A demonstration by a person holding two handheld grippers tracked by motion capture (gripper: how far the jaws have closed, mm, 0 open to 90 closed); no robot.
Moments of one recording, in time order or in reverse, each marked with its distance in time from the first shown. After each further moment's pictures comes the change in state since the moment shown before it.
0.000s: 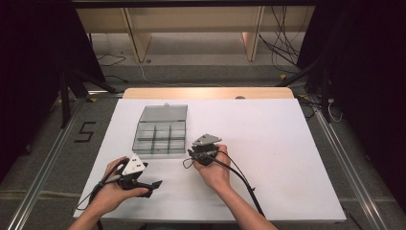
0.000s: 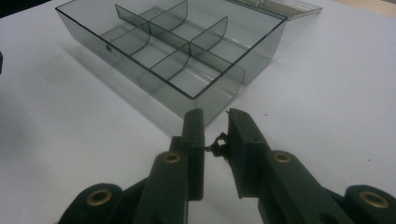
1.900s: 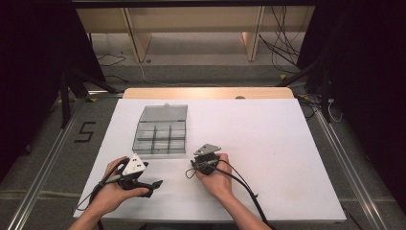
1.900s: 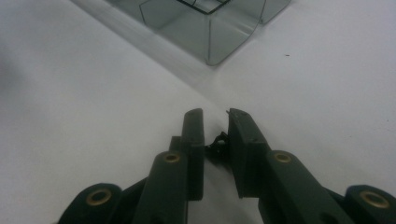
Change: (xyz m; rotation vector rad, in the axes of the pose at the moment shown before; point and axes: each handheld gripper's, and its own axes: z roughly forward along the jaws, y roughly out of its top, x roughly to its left) left arm -0.002 0.002 -0.002 -0.006 0.001 0.002; right arm 0.005 -0.031 0.005 0.093 0.007 -0.015
